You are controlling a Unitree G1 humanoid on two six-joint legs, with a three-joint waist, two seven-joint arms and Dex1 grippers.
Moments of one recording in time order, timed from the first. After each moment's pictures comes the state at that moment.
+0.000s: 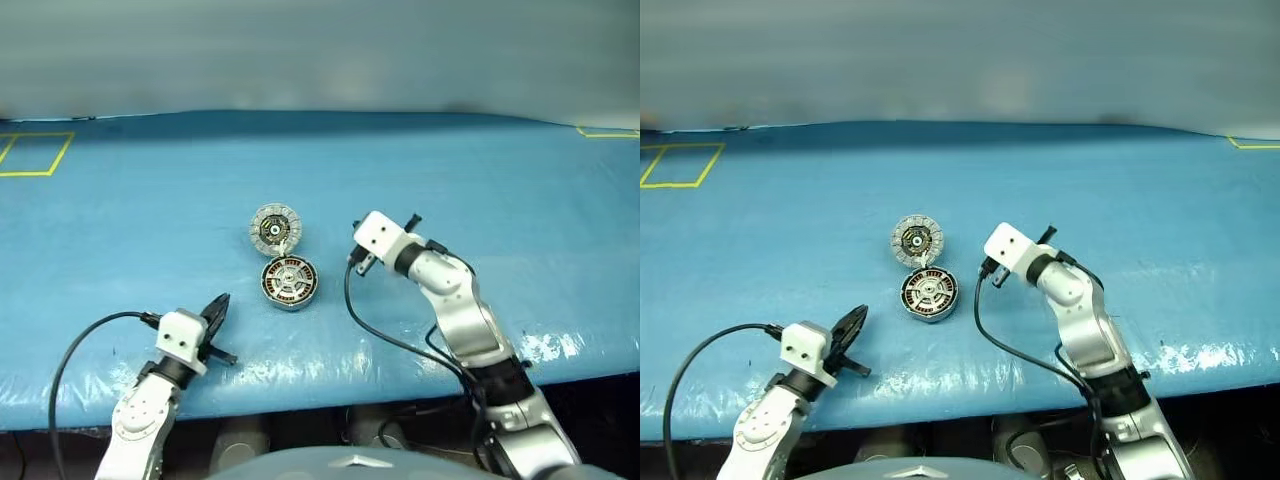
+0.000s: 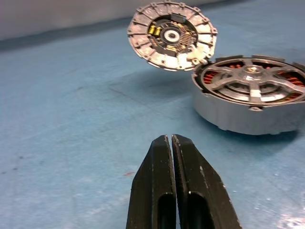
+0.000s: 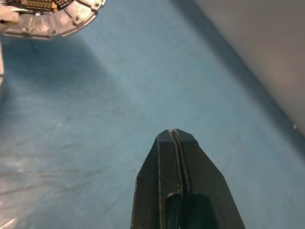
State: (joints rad) left arm 0.40 0.32 0.03 -0.24 -0.17 -0.14 -0.38; right arm -0.21 -0.32 0.20 -0.32 -0.34 0.47 0.56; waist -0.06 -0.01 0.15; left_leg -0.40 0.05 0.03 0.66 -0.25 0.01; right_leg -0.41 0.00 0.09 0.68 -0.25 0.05
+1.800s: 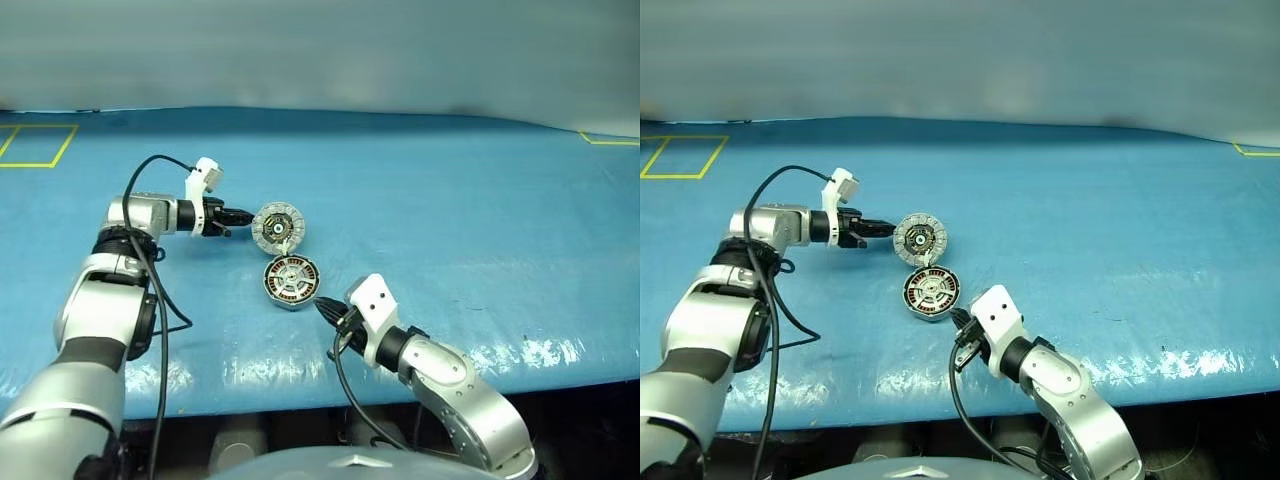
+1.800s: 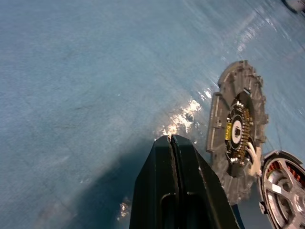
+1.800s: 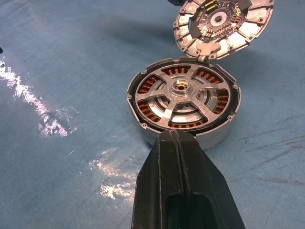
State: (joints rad) left arm -1.04 0.53 -0.13 1.06 -0.18 0.60 -1.23; right arm 0.15 -0.26 0.35 -0.72 0.15 0.75 0.40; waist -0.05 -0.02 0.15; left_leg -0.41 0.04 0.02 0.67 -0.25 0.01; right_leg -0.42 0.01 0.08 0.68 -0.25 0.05
